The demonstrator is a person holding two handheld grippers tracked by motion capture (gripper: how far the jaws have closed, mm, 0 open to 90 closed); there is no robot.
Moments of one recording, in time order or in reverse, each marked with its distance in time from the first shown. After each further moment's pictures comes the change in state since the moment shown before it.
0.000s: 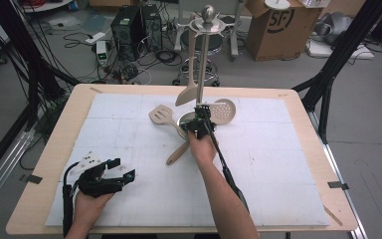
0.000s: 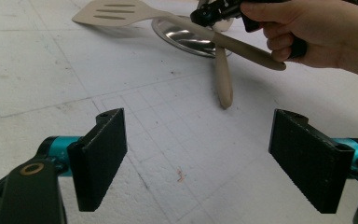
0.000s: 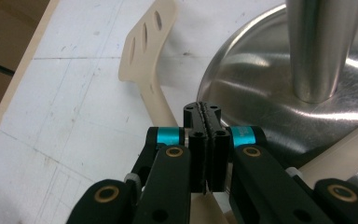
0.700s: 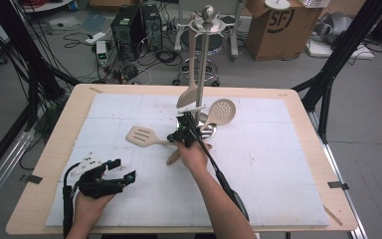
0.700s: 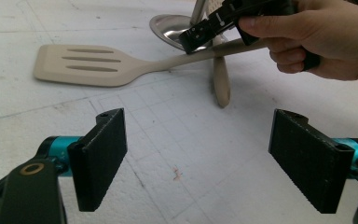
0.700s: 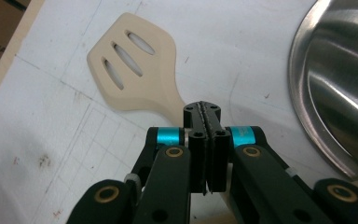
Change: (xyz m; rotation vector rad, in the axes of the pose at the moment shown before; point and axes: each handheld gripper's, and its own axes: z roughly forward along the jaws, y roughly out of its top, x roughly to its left) left arm -0.003 0.000 -0.001 0.002 0.005 0.006; right arm 0.040 -0.020 0.012 0.153 0.050 -0.164
